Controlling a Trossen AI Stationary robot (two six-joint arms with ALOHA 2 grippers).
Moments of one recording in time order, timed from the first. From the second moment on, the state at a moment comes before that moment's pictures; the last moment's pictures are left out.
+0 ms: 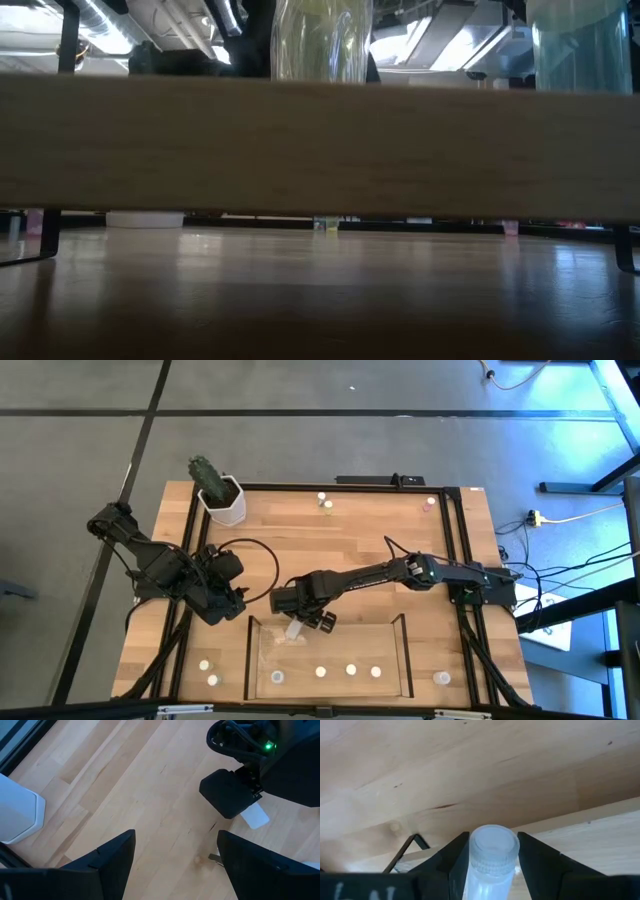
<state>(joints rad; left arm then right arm) -0.62 1.27 1.39 -1.45 -0.56 -1.16 0.20 2.49 2.35 -1.11 -0.12 2.19</state>
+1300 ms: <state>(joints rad) -0.62 1.27 1.39 -1.45 -0.56 -1.16 0.21 2.32 2.36 -1.35 0.27 1.70</state>
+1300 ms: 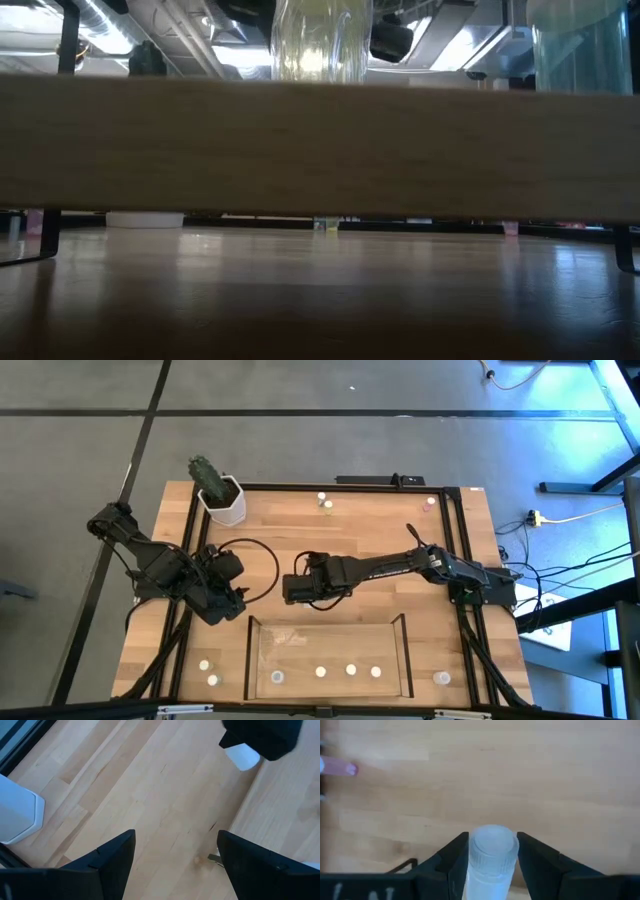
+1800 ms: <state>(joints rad) -0.62 1.27 1.39 -1.45 -0.56 -1.16 0.31 2.32 2.36 -1.34 0.68 1.60</state>
